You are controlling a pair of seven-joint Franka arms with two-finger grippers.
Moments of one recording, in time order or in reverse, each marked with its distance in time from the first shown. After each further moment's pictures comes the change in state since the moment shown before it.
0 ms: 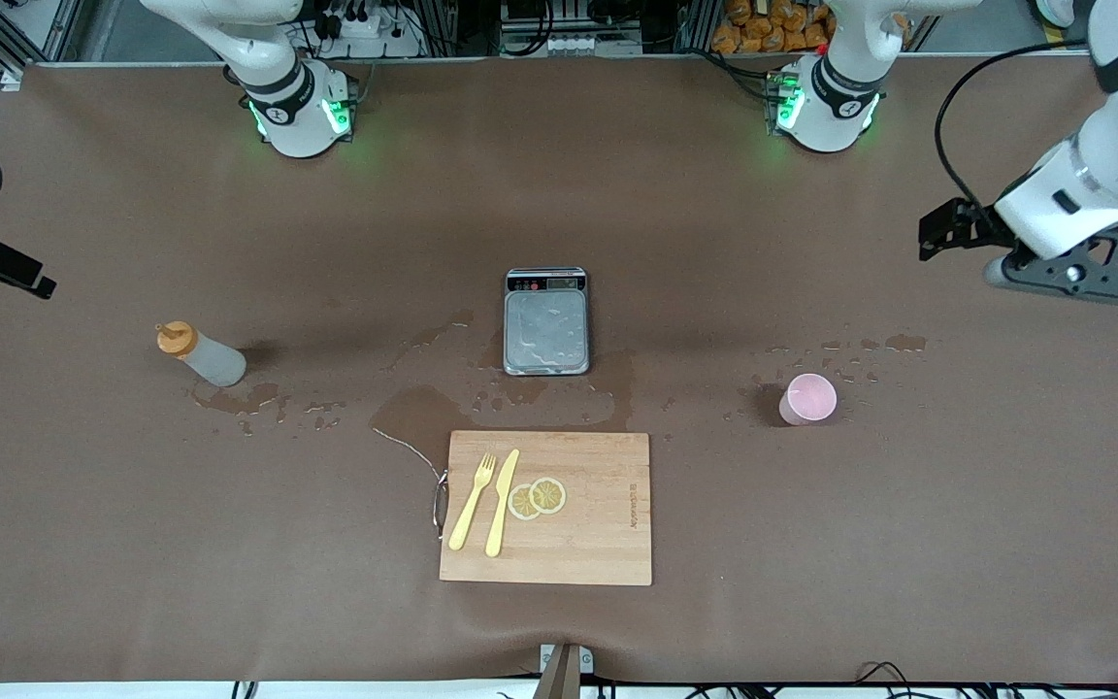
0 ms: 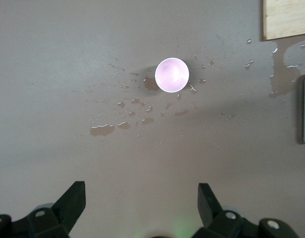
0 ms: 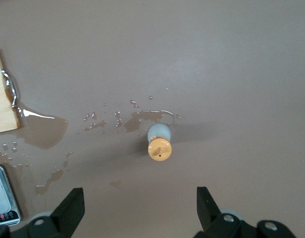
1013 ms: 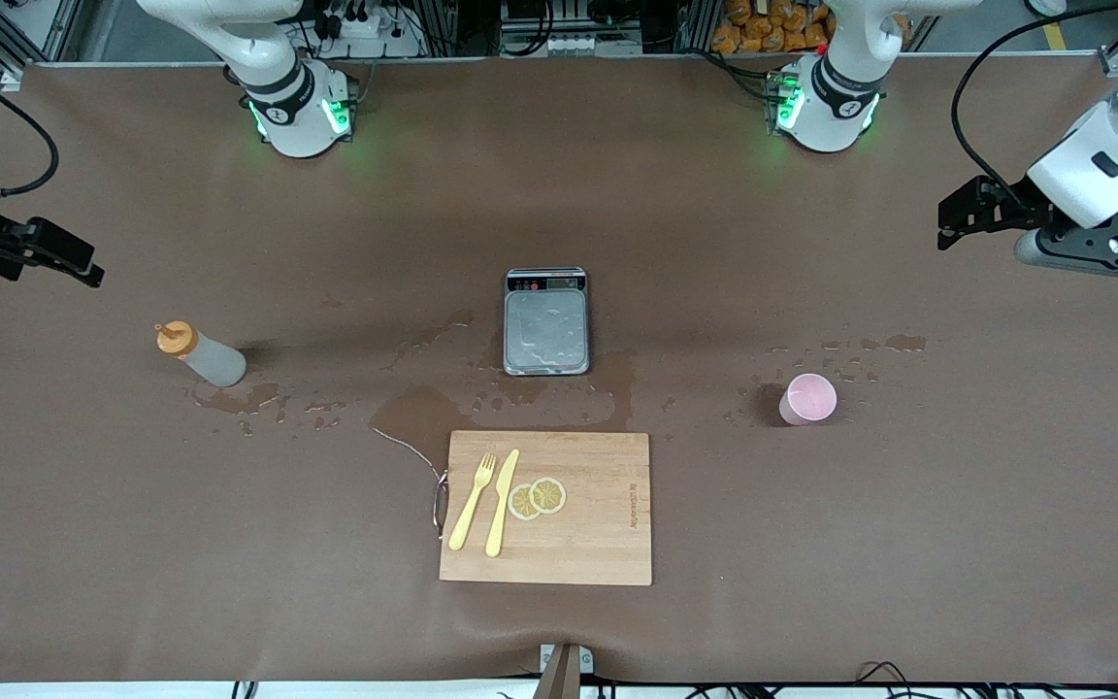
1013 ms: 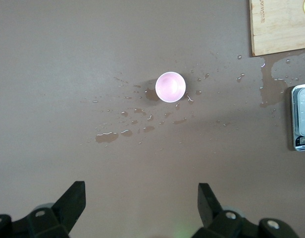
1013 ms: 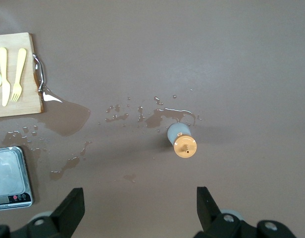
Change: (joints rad) left arm -0.001 -0.025 0.000 0.108 0.000 -0.064 0.000; right arm 0.110 -0.029 0.009 0.002 0.006 -0.011 0.002
